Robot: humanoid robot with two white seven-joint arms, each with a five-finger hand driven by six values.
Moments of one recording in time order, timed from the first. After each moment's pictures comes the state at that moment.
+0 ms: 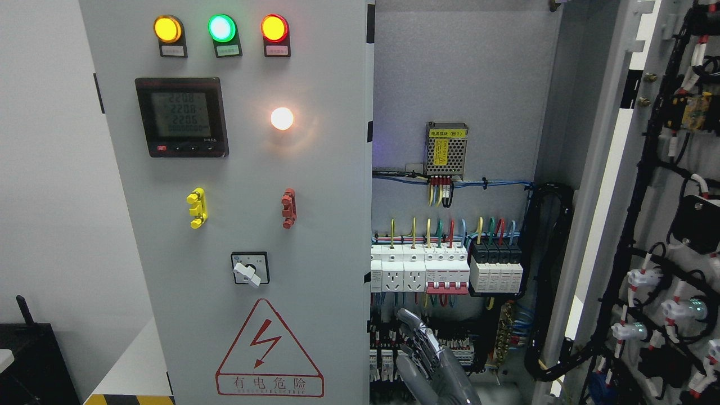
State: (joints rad) left arm 0.07 -0.04 0.16 -0.05 -0.24 -0.06 -0.20; right arm -0.29 -0.08 0.33 -1.70 -0.28 0.06 0.03
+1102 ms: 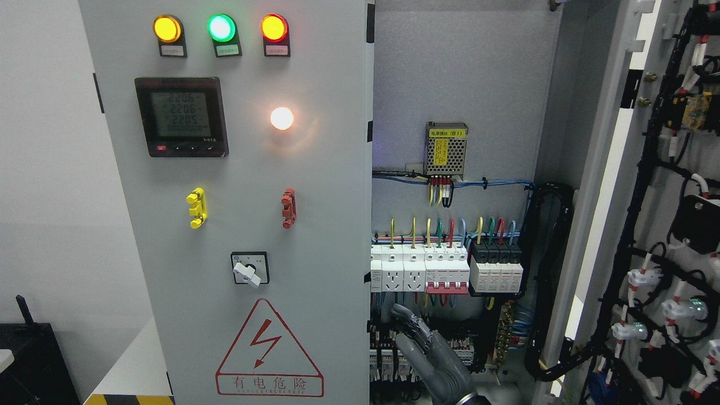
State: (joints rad) left arm 0.07 -0.04 0.16 -0.05 -0.24 -0.06 -0.20; right arm -0.46 -0.07 0.30 -1.45 -0.37 0.08 0.21
